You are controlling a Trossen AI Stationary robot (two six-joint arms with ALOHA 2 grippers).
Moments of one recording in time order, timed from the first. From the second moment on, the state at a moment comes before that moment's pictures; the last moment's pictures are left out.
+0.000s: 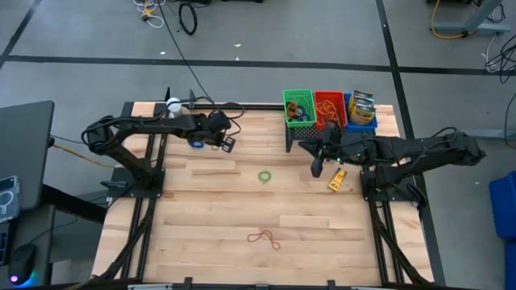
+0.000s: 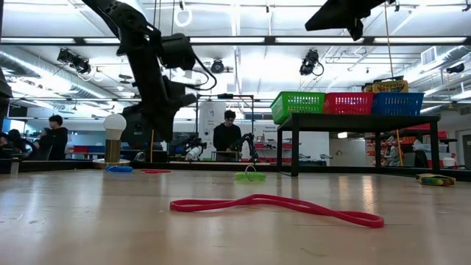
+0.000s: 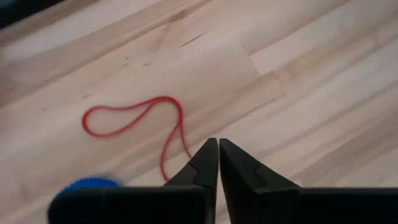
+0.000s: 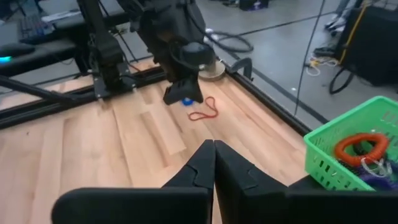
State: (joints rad) left arm 0.40 1.47 0.90 -0.53 -0.31 -0.61; right arm 0.06 0.99 0.88 -0.27 0.42 0.26
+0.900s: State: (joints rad) left arm 0.57 1.68 0.90 -0.40 -0.17 -0.49; right arm 0.09 0.99 0.88 -0.23 0.50 0.26
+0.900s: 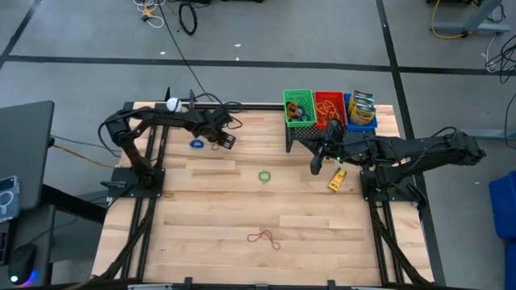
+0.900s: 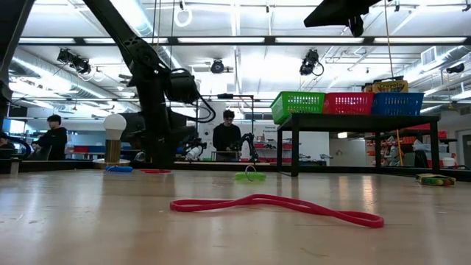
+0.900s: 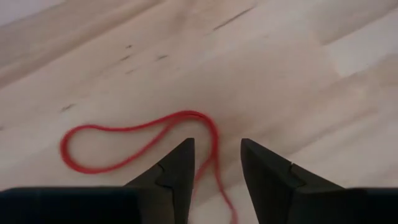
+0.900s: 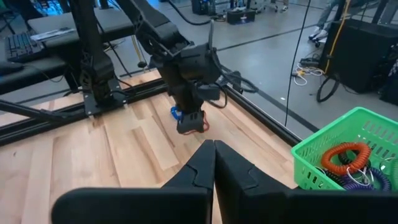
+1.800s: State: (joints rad) left arm 0.40 1.62 0.90 -0.46 -0.29 -0.58; right arm 0.09 0.99 0.88 -0.25 0.50 0.25
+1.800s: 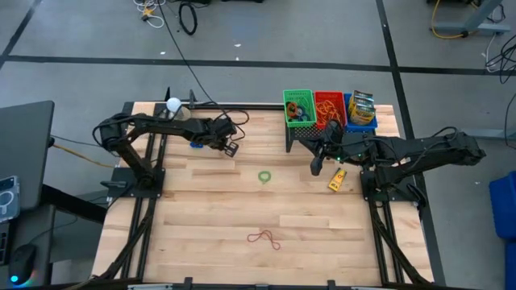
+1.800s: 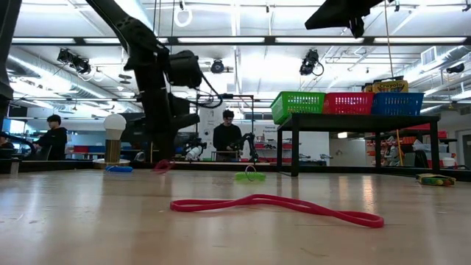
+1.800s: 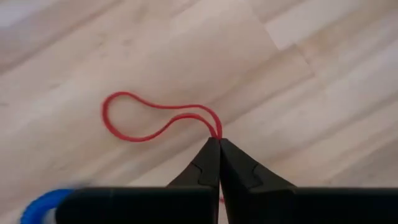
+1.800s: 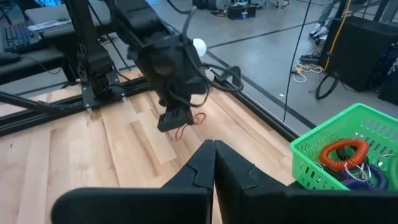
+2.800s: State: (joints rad) left arm -0.10 1.57 0.90 -0.10 -0.50 -0.21; right arm 0.18 1.24 0.88 -0.28 0.47 0.30
